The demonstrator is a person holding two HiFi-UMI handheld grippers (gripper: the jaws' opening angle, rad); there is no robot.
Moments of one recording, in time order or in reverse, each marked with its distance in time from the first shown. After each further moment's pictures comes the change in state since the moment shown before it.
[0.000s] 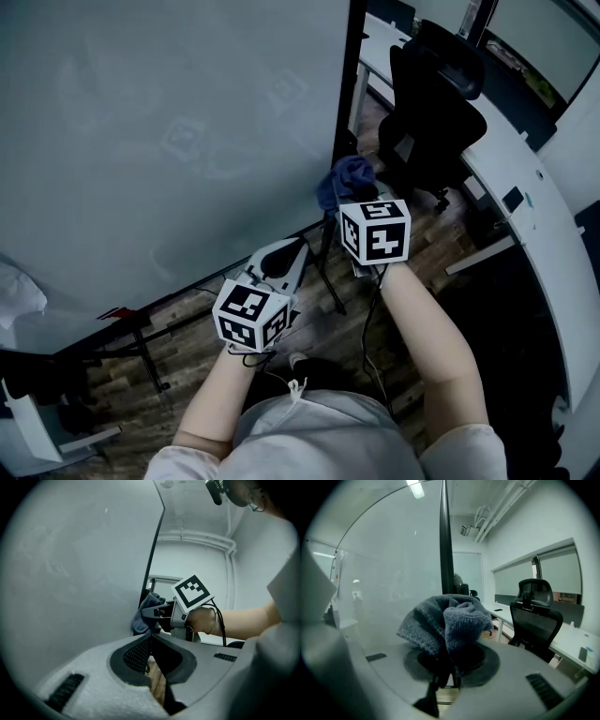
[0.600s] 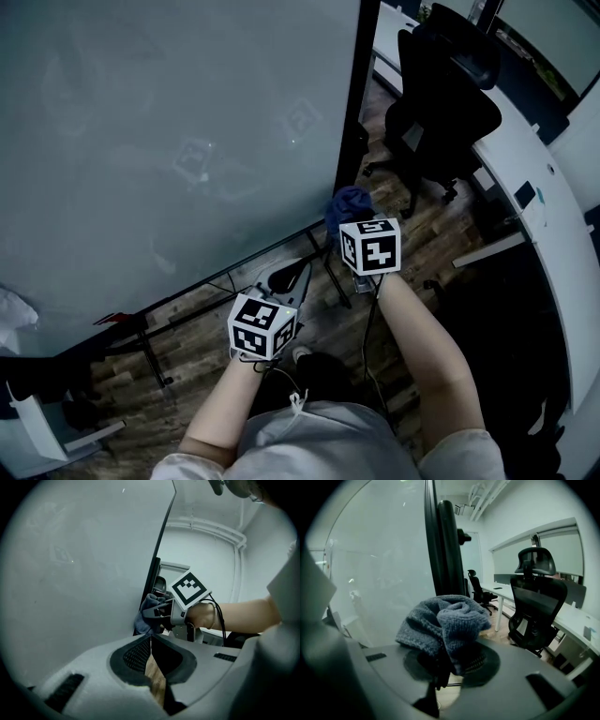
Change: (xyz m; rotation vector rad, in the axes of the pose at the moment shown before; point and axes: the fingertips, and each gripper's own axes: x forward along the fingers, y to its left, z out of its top) left arm 0.017 0.018 -0.091 -0.072 0.148 0.022; right arm 0.043 -0.007 -0.115 0.069 0.214 0.015
